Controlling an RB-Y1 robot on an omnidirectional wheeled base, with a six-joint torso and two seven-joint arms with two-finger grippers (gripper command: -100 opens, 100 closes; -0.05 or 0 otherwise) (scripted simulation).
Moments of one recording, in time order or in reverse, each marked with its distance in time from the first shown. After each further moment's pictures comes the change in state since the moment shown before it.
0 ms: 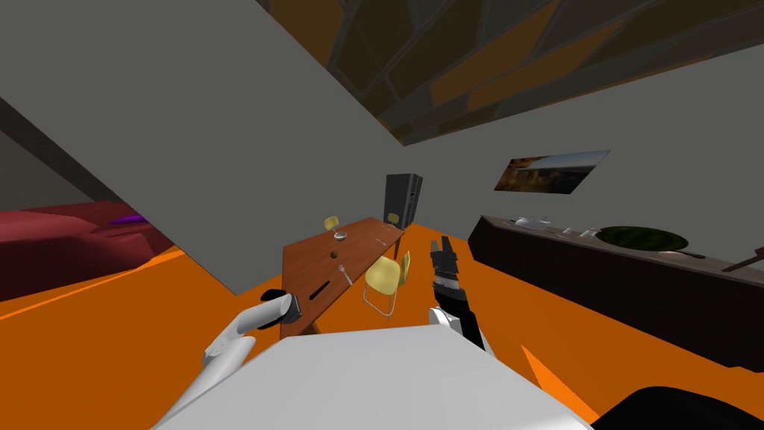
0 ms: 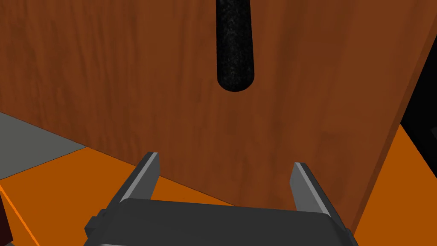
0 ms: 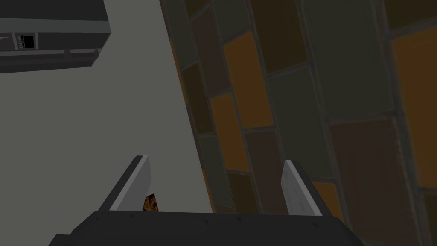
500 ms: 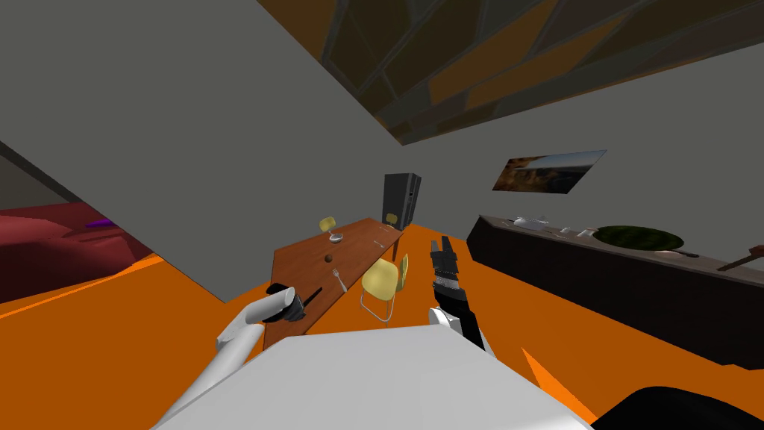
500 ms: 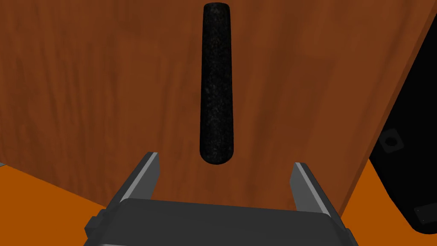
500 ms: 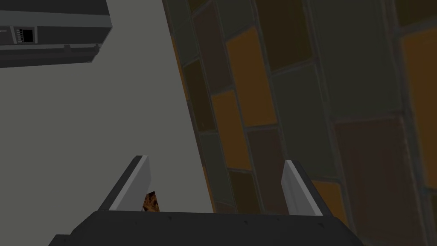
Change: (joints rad) left arm -0.080 -0.005 0.038 0.076 0.027 0.116 0.047; right arm 0.000 0.000 0.000 0.000 0.000 0.000 0.000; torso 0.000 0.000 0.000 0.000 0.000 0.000
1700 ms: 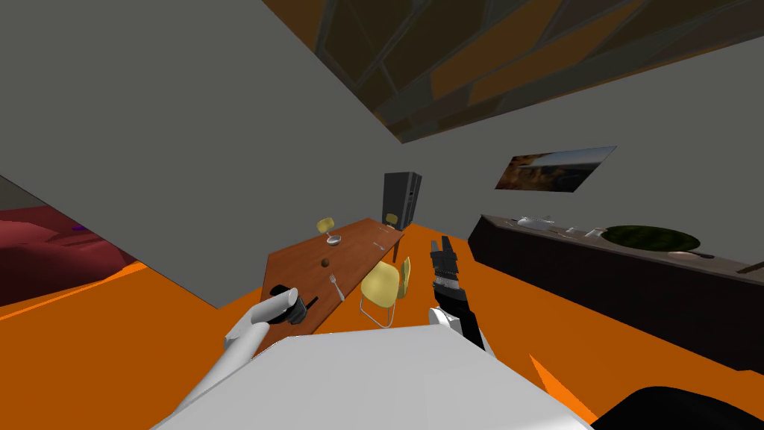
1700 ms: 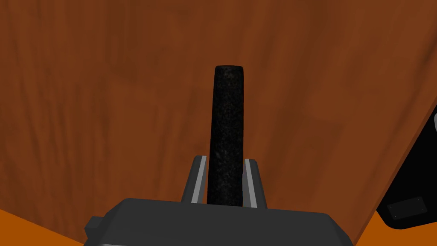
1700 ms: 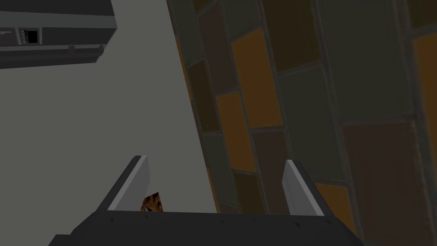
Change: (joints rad) left arm -0.037 -0.018 0.011 0.101 0.005 -0.015 0.006; right arm 0.000 0.000 0.000 0.000 0.000 0.000 0.000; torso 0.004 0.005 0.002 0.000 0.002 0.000
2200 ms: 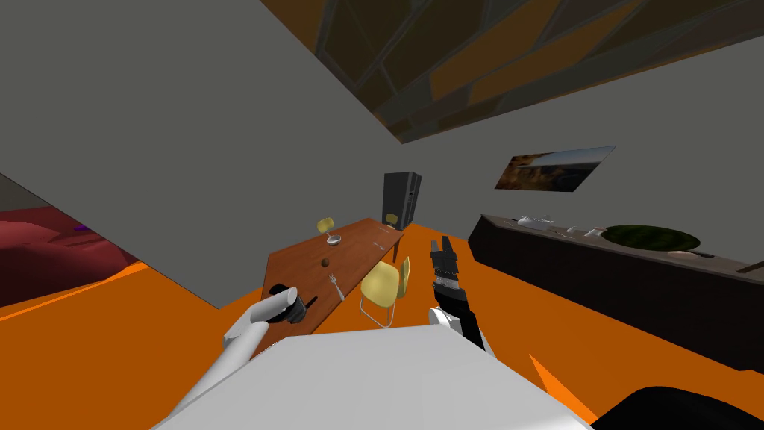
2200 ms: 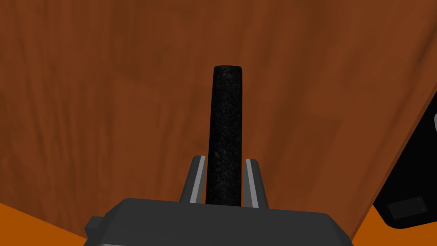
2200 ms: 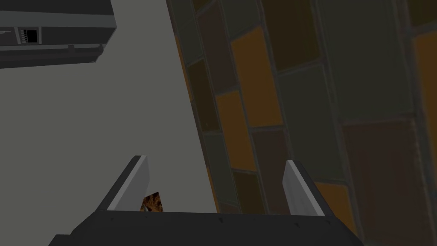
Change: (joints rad) left arm 0.000 0.007 0.002 -0.013 0.004 0.016 0.002; right arm 0.000 0.000 0.000 0.000 0.000 0.000 0.000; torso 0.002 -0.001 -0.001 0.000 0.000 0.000
